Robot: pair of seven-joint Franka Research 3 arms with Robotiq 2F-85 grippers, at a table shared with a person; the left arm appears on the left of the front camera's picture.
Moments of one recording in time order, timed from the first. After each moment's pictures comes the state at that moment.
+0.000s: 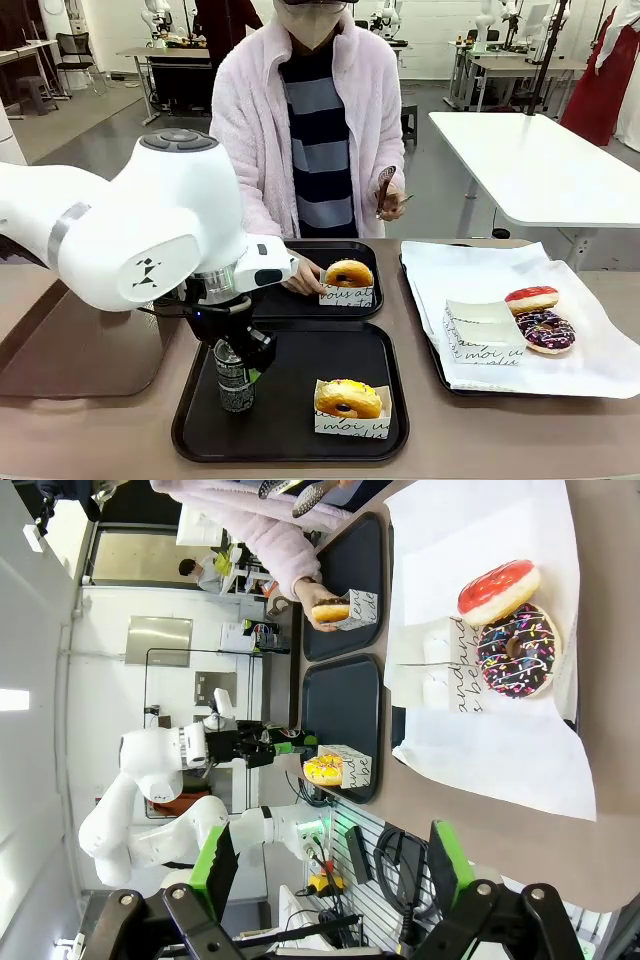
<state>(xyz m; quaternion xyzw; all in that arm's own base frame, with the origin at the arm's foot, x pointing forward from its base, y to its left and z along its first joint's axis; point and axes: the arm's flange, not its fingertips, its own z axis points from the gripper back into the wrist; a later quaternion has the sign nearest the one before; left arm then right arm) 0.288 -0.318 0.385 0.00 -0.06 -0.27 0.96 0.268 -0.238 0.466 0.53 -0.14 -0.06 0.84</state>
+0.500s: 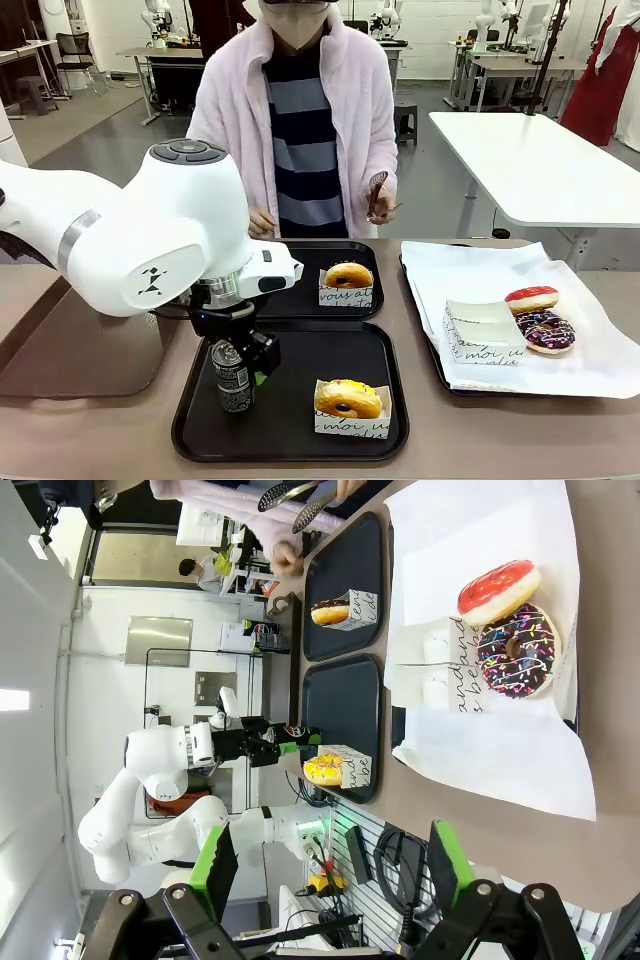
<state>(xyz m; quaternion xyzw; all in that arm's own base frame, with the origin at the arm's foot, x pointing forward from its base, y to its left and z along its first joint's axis) 0.291 -0.322 0.377 0.01 -0.06 -0.29 0.96 0.268 -0.238 0.466 0.53 -0.14 -0.06 0.84</state>
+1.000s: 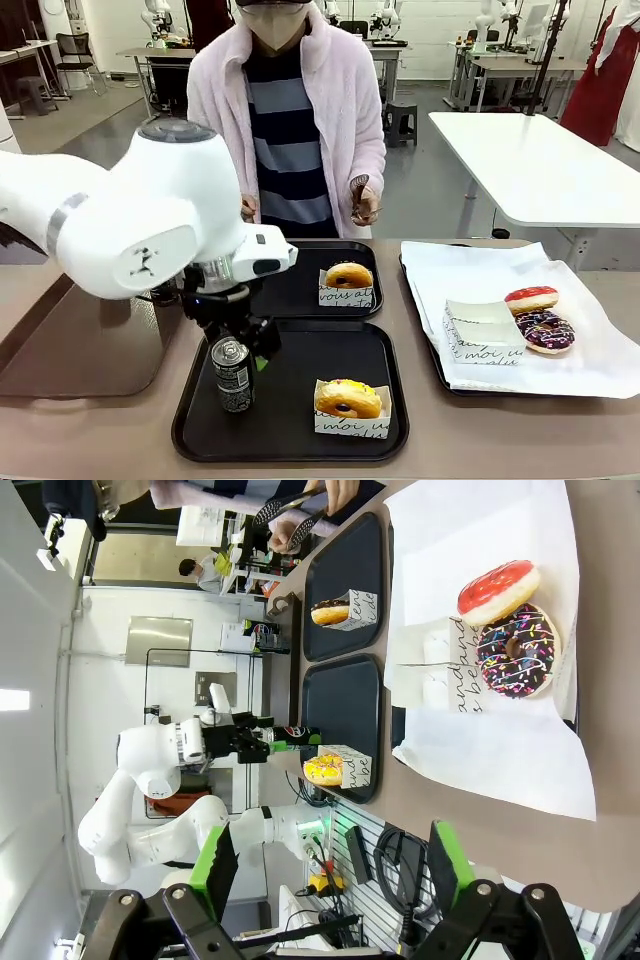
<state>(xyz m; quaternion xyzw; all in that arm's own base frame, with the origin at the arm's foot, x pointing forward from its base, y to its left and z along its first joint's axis) 0.298 -0.314 0.401 0.00 -0.07 -0.27 0.96 0.268 -0.238 0.466 0.53 -0.14 -0.06 0.84</state>
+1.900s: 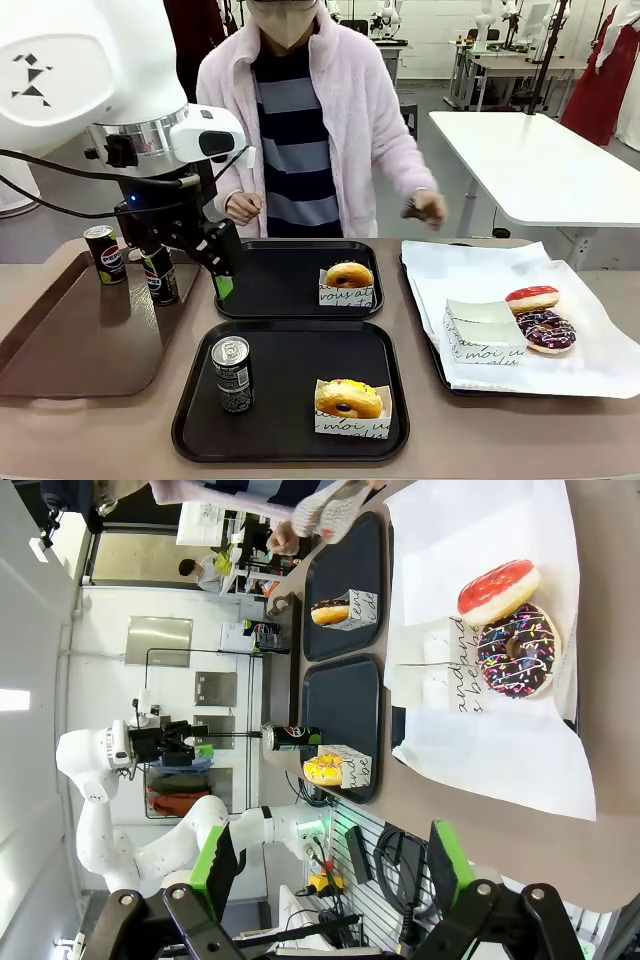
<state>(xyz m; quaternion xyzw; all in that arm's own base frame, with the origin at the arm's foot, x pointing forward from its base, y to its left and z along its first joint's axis) 0.281 -0.279 0.537 -0.01 -0.06 -0.21 0.97 0.268 -0.238 0.466 0.53 -0.14 -0.06 0.84</state>
